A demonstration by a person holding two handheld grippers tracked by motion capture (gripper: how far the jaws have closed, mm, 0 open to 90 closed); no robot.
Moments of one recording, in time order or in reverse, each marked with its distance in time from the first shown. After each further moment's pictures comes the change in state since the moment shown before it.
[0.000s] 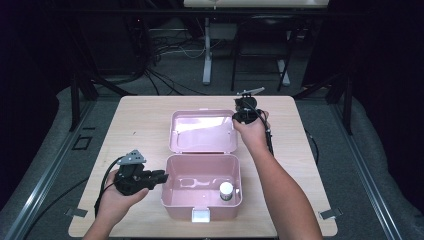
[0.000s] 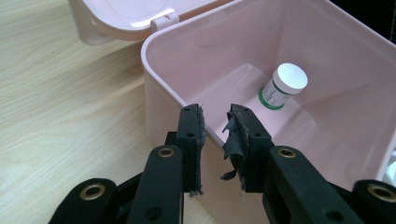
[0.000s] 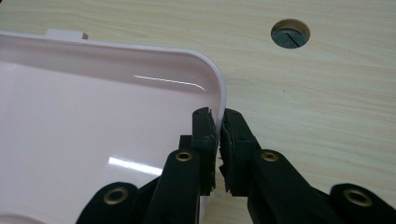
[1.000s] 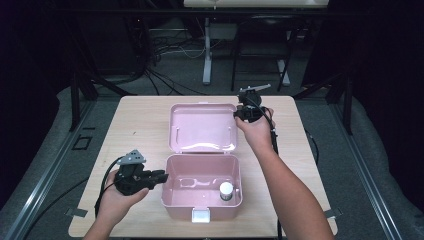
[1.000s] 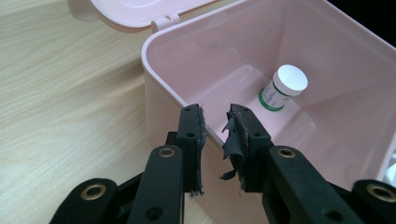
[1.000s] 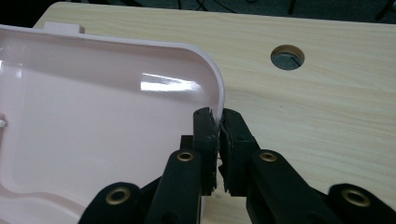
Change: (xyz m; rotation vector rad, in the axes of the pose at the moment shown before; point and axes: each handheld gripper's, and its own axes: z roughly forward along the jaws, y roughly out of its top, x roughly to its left) left arm 0.000 0.000 0.000 -0.003 0.001 -0.011; right arm 0.004 0.001 -0.032 -0.077 0.026 -0.021
